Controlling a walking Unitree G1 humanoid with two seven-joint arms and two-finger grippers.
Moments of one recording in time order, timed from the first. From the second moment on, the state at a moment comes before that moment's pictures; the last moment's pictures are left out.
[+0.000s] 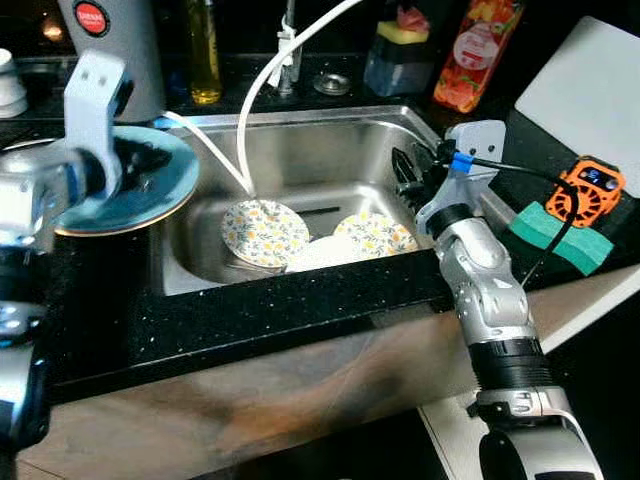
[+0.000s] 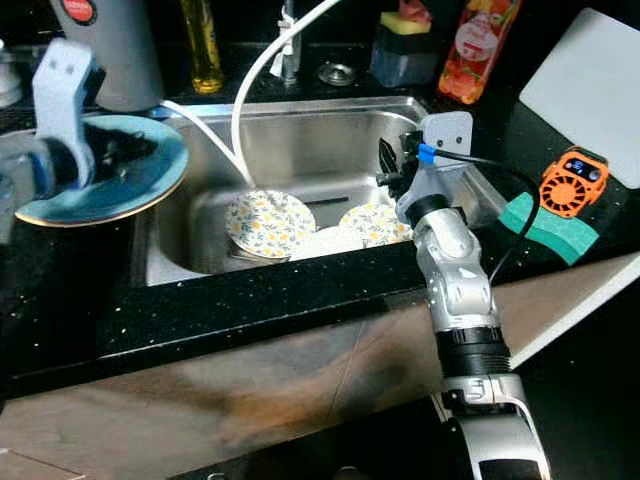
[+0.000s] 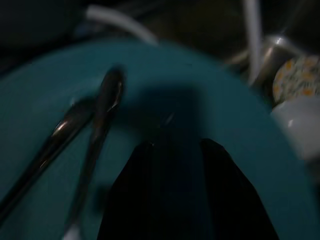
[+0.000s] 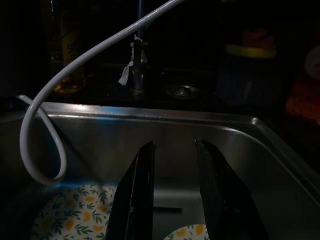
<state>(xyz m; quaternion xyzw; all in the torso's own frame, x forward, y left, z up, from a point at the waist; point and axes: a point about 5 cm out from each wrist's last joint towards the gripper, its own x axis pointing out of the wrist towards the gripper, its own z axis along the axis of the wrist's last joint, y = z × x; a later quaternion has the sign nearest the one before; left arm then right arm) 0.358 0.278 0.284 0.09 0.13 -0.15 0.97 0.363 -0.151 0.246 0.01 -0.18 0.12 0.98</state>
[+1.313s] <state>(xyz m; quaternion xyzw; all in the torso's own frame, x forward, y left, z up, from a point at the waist) 0.374 0.302 0.303 0.11 0.12 -0.13 0.98 0.363 -0.152 0.246 0.01 -0.18 0.12 0.98</state>
